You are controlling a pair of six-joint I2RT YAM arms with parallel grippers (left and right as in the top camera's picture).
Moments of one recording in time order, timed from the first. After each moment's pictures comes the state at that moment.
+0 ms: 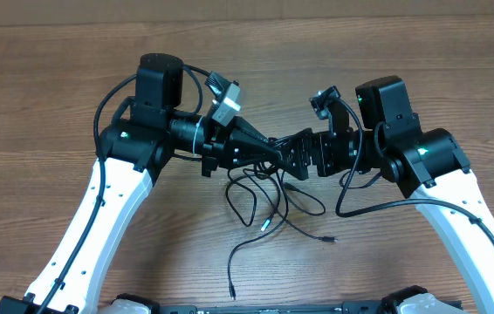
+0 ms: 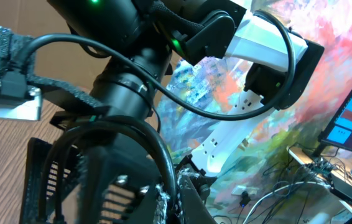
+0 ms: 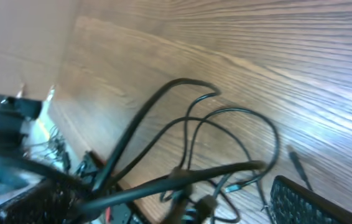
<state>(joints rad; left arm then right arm) -0.30 1.43 1.26 -0.47 1.54 0.22 0.34 1.33 1.27 -0.90 -0.65 0.21</state>
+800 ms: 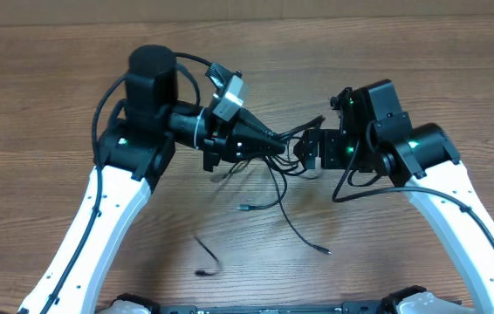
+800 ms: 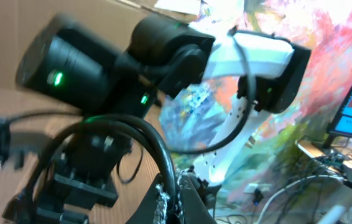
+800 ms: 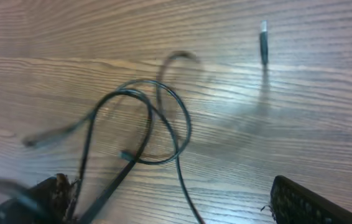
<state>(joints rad) -0.31 1.38 1.26 -0.15 1.54 -0.04 0.35 1.38 1.27 -0.99 -0.22 0.35</state>
